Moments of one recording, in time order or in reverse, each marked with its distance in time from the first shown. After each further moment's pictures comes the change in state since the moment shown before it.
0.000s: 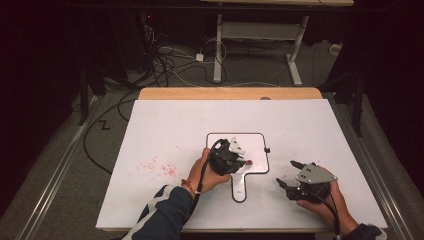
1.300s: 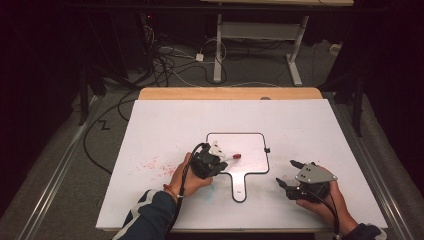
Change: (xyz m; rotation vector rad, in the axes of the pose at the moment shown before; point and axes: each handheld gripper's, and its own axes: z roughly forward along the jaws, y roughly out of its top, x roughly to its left) left arm 0.017 -0.037 -0.013 0.009 -0.029 -0.071; right arm 0.000 0.002 0.001 0.001 -0.002 0.003
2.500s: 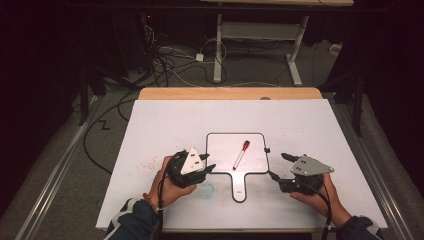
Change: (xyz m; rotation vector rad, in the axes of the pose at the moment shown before) left arm -0.014 -0.053 -0.059 -0.241 0.267 0.171; right arm -0.003 0.024 0.007 -0.095 0.063 0.000
